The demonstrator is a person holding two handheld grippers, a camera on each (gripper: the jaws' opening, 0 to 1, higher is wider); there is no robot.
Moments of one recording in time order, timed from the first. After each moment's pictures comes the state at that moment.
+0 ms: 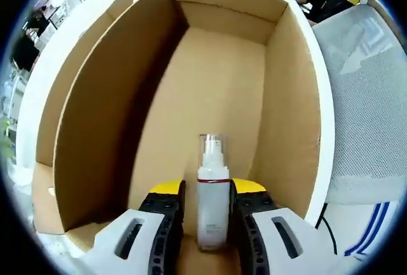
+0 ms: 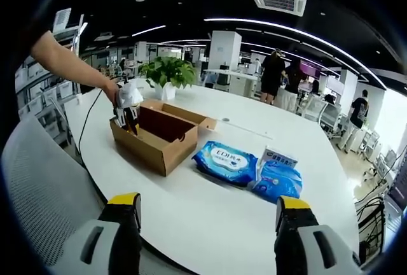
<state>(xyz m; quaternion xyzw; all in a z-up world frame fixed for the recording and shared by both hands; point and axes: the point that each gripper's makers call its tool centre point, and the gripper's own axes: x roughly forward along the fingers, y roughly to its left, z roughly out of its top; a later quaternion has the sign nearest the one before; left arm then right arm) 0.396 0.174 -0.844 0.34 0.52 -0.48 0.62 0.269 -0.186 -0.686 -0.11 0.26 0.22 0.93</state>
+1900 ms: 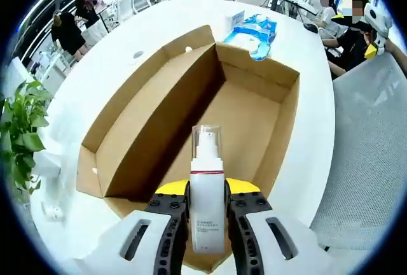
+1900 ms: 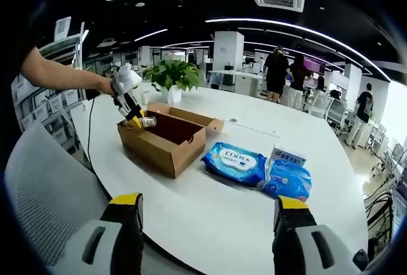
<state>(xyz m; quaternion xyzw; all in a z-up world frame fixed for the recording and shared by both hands) 0.406 0.153 -0.758 0.27 0.44 -0.40 0.76 0.264 -0.178 -0.685 -0.09 0.26 0.24 0.93</state>
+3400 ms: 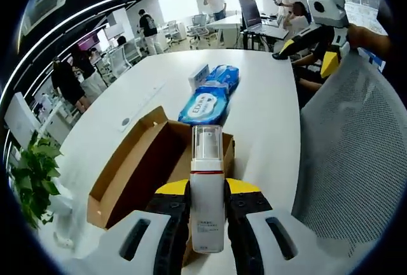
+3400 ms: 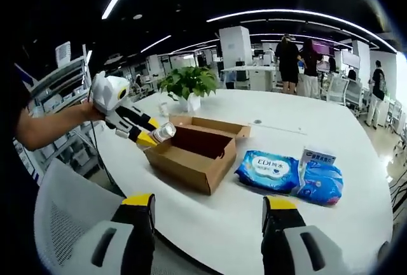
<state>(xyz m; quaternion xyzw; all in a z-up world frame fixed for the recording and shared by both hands) 0.343 0.073 -0.686 0.27 0.30 -0.46 0.79 0.268 -0.117 -0.658 0.01 0.29 0.30 0.91</state>
